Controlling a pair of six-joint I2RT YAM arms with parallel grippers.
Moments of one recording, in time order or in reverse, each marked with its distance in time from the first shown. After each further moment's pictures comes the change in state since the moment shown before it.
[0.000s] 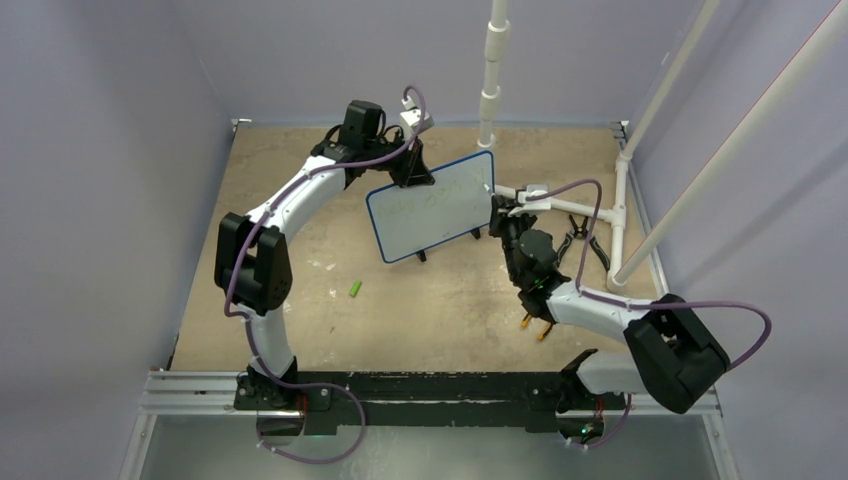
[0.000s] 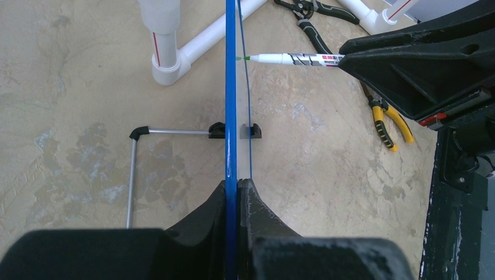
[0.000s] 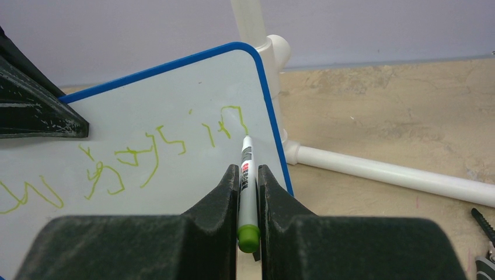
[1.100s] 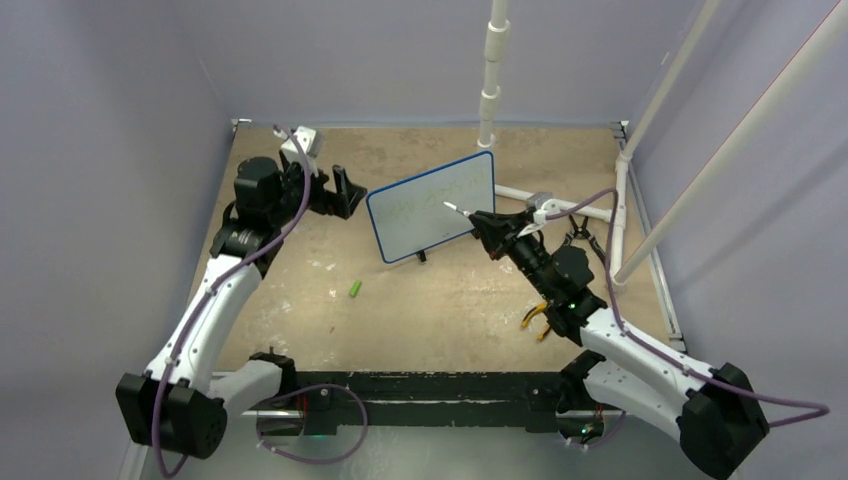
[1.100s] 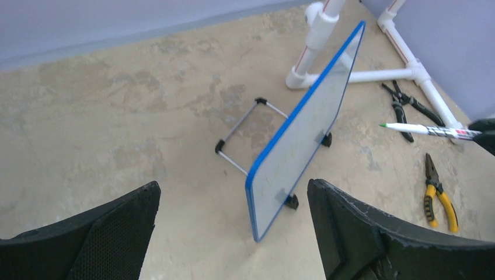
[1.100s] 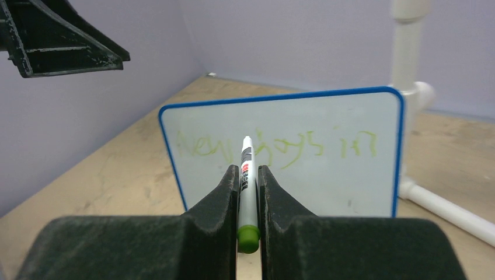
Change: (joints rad) left arm 0.209 -0.765 -0.594 0.193 -0.404 -0.290; right arm 0.000 -0.435 -0.055 -0.254 -0.504 0.085
